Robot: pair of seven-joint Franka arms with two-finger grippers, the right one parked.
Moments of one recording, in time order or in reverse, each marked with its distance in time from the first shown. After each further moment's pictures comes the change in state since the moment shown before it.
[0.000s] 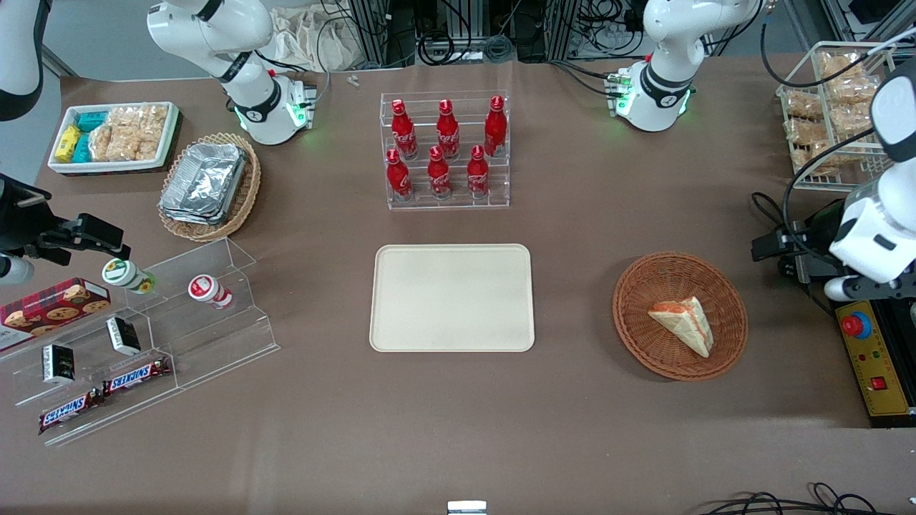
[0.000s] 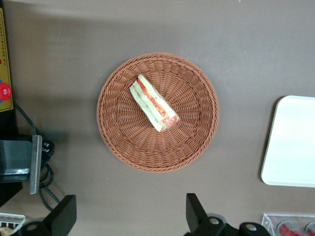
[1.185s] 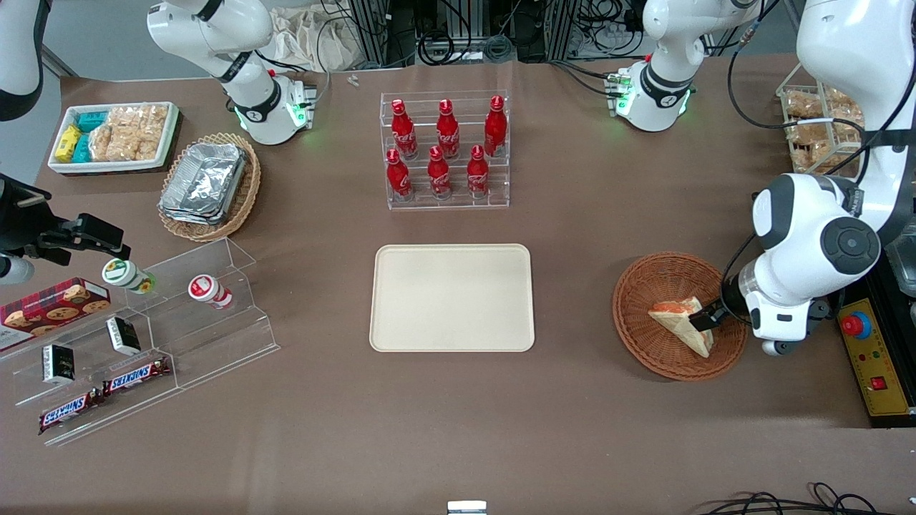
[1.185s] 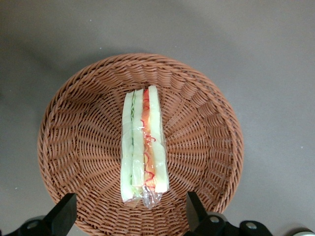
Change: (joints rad) arm -0.034 0.180 0.003 -0.283 0.108 0.479 -0.683
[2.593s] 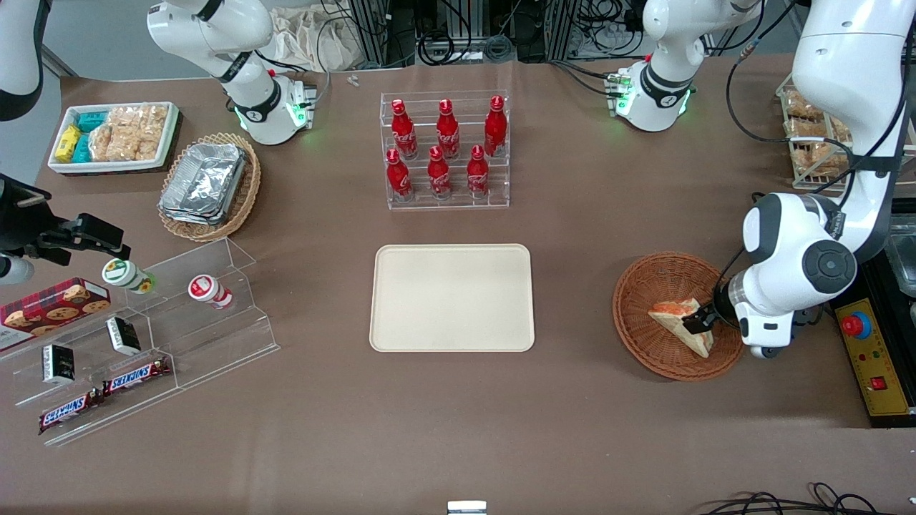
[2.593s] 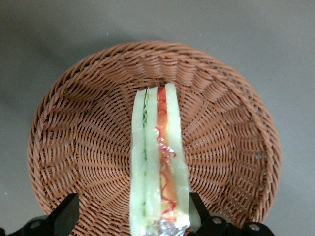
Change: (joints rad) arm 0.004 0.074 0.015 -0.005 0.026 0.044 -0.046
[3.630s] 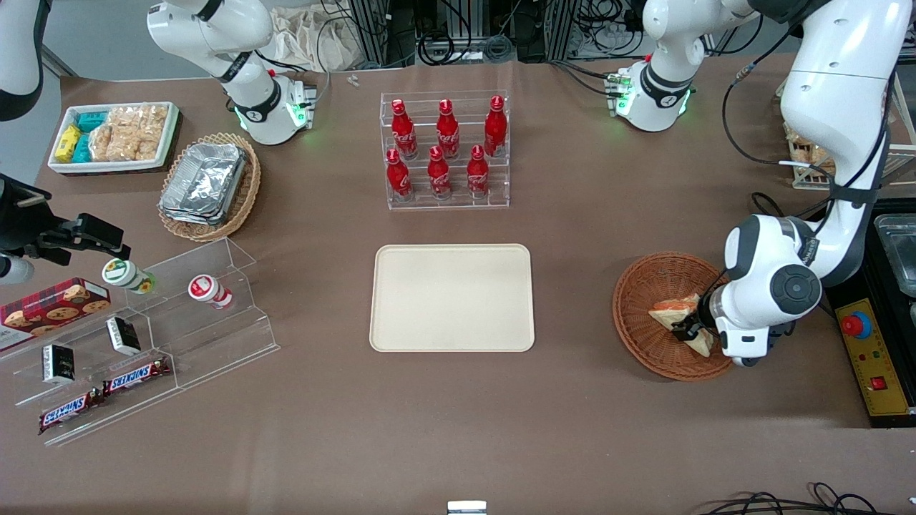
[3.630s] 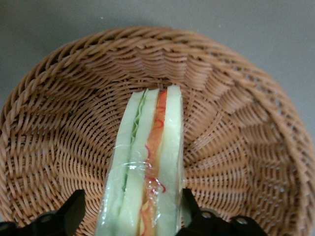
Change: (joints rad) arm -0.015 0.119 -0.004 0.043 0.087 0.024 -0.145
